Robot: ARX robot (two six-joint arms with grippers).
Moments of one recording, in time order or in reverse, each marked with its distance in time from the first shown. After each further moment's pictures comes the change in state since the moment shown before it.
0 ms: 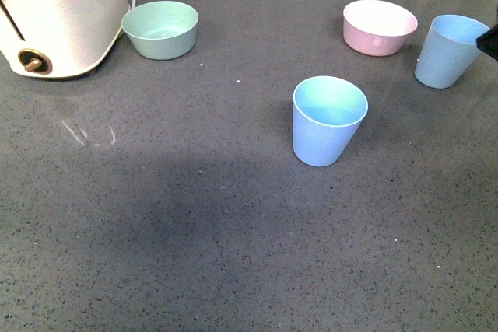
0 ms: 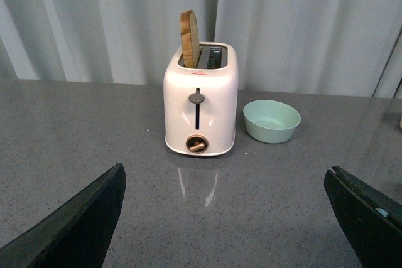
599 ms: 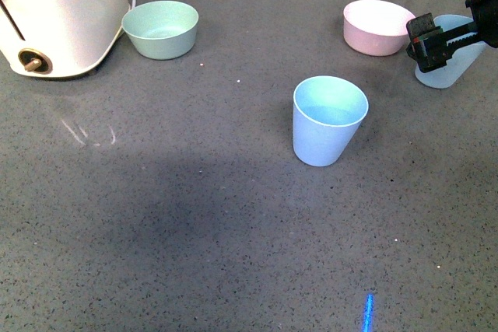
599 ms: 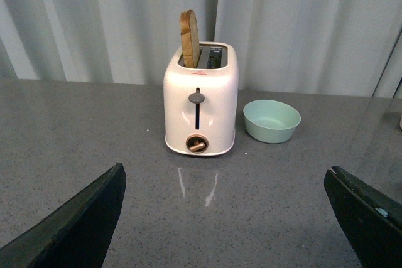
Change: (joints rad) left arm 0.000 0.000 0.000 0.000 0.000 0.000; right arm 0.100 0.322 0.347 -0.120 0.061 -0.065
